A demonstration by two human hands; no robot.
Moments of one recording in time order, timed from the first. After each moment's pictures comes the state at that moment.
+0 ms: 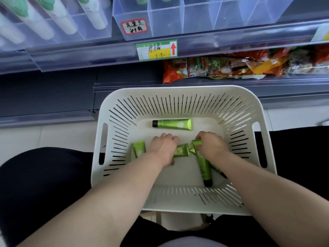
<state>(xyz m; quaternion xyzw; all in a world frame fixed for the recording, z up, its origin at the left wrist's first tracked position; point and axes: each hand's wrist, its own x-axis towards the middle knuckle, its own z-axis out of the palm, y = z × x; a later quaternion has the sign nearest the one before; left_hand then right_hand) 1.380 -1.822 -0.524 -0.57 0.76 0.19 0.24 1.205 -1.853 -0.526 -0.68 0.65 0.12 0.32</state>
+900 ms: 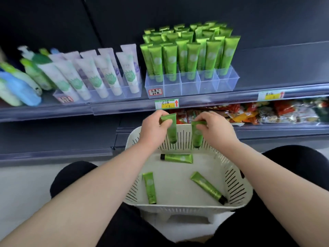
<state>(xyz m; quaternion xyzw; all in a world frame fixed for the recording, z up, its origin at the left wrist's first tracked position) 1.407 -1.841 -0.340 -0.68 0.59 0.21 -0.39 1.209 -1.869 -0.335 -0.78 0.56 -0.23 0.16</state>
